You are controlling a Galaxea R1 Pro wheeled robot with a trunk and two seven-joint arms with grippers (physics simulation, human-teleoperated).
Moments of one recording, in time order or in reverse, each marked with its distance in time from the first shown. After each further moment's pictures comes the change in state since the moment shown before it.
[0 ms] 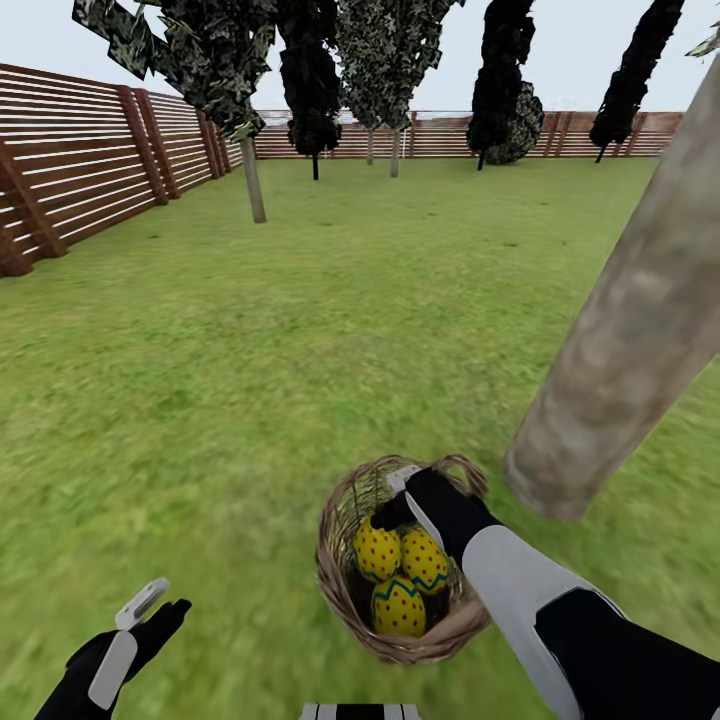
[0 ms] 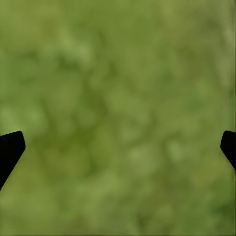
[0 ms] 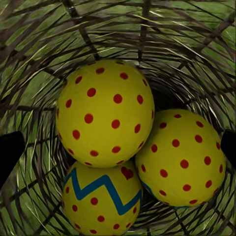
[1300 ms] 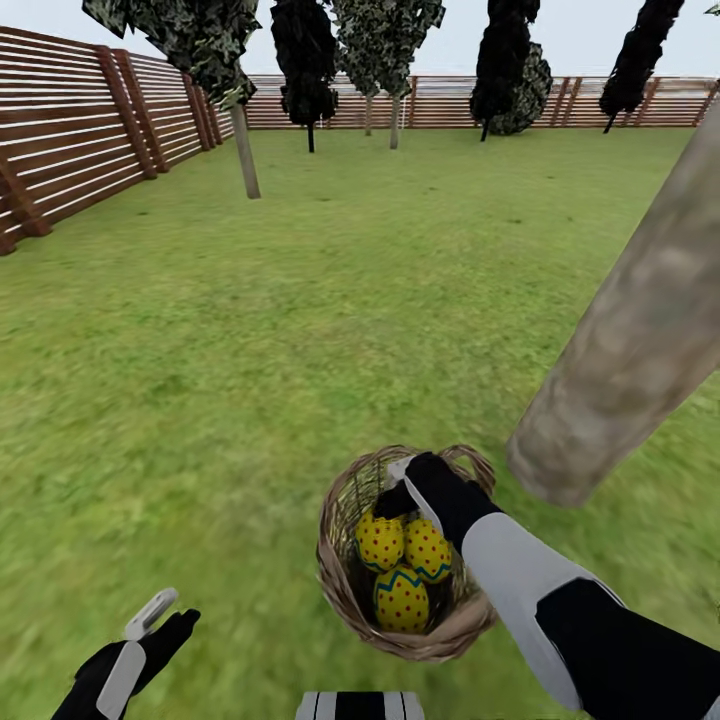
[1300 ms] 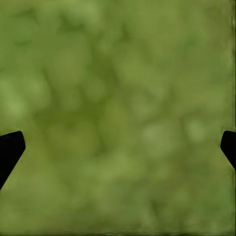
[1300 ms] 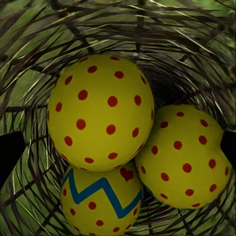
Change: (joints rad) left arm 0.021 -0.030 -0.002 0.003 0.002 0.001 -0.004; right arm -0.032 -0.001 -0.004 -0.039 -0.002 0.097 -0.005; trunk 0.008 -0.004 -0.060
